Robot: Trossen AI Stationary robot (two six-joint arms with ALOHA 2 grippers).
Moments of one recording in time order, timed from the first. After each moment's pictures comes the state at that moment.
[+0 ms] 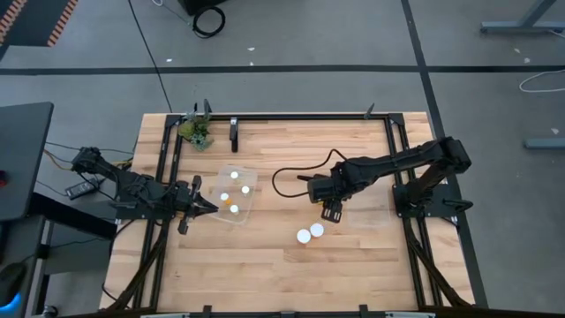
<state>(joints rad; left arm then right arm) -0.47 0.13 0.06 -0.06 -0.34 -0.15 0.16 1.63 1.38 -1.21 0.16 0.50</state>
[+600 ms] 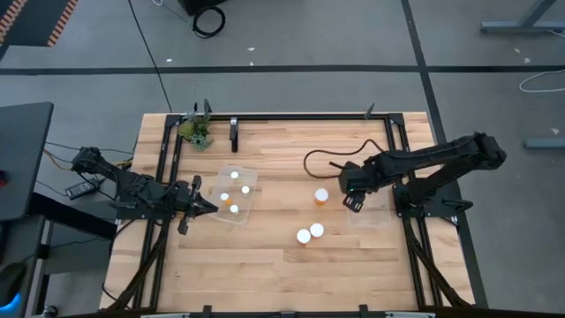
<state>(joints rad) -0.47 0.13 0.06 -0.06 -0.34 -0.15 0.12 1.28 1.00 -1.16 0.20 0.71</state>
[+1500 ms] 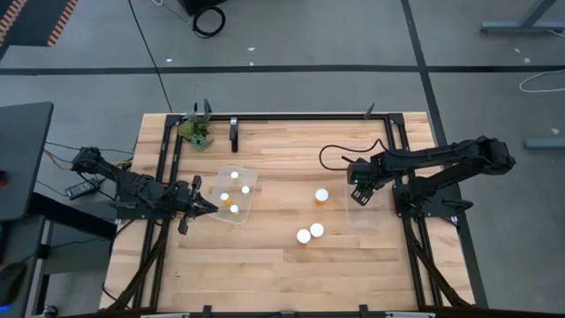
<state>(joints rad) -0.47 0.13 0.06 -0.06 -0.34 -0.15 -0.06 1.18 0.71 -1.05 0.18 0.69</state>
